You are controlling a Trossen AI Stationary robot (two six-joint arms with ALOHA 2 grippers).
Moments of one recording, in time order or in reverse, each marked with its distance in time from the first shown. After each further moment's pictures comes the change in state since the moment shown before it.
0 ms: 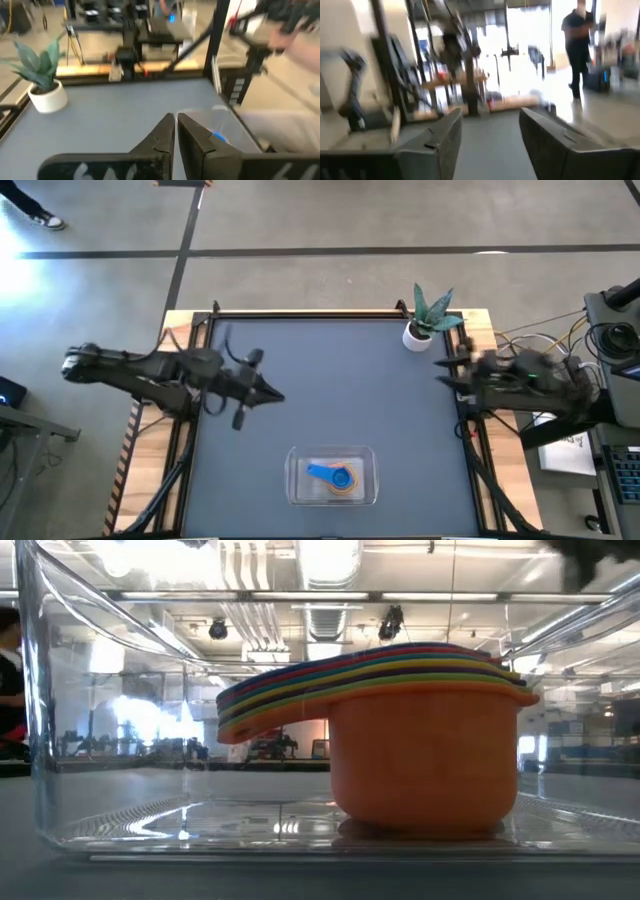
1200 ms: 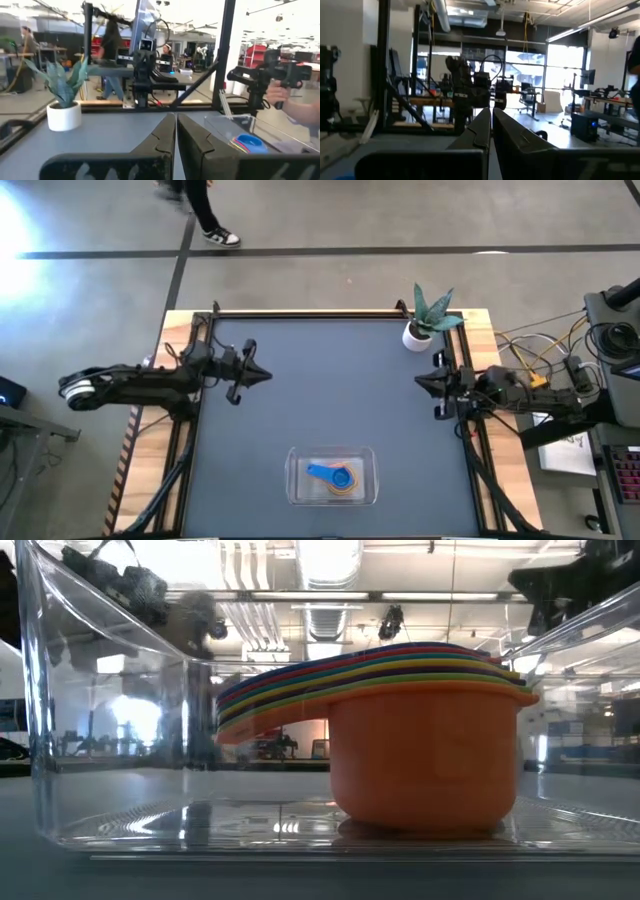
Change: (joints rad) left arm 0.688 0.078 -0.836 1.369 0.714 -0.127; right arm -0.003 0.000 -0.449 0.585 0.005 -0.182
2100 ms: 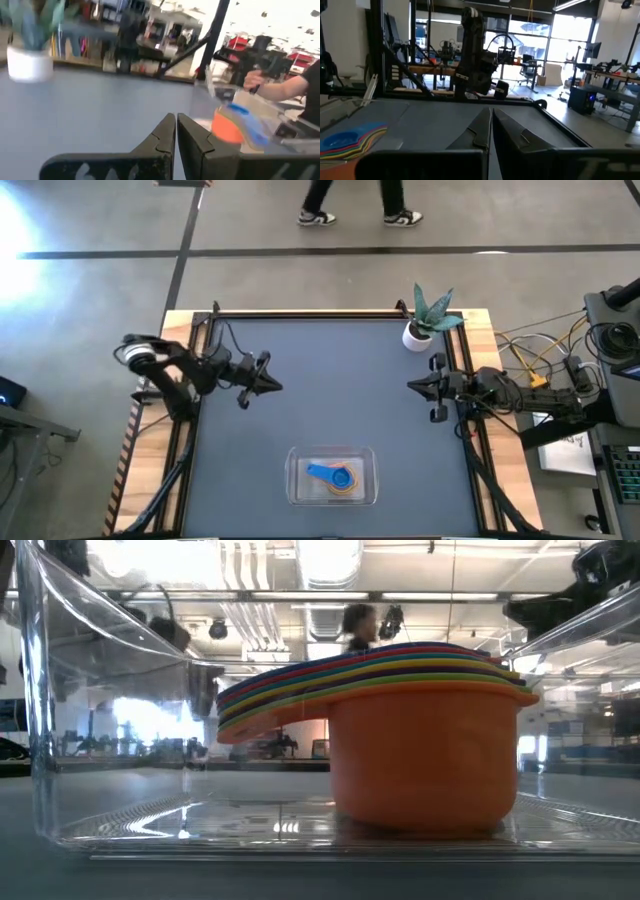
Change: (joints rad) left arm -0.001 0.589 -0.005 0.448 0.106 -0.063; right arm 0.000 0.001 -0.002 -0.172 0.003 -0.027
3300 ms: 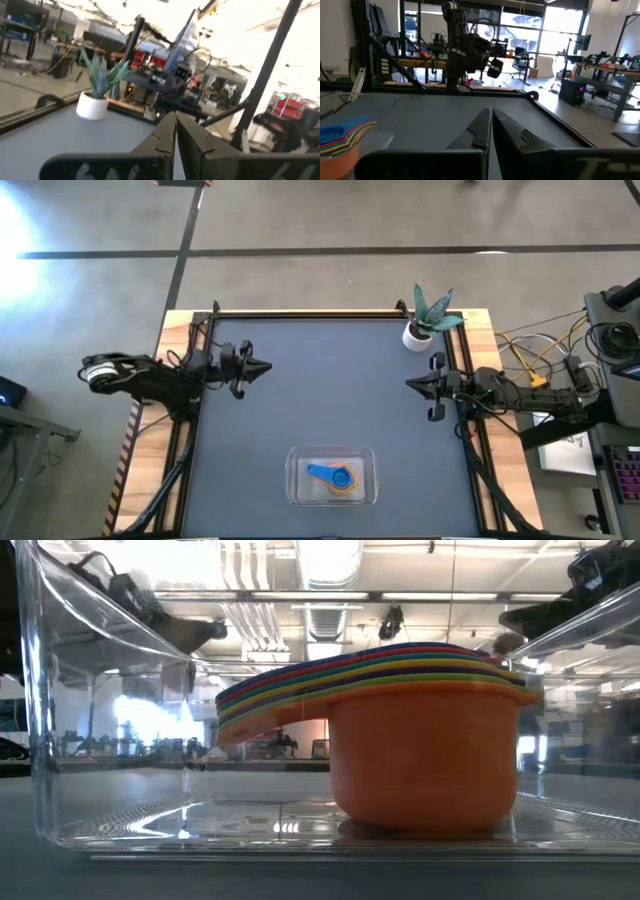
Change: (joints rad) left arm -0.021 -0.333 -0.102 -0.012 -0.366 -0.220; right arm 0.000 0.014 -0.002 -0.023 0.051 -0.001
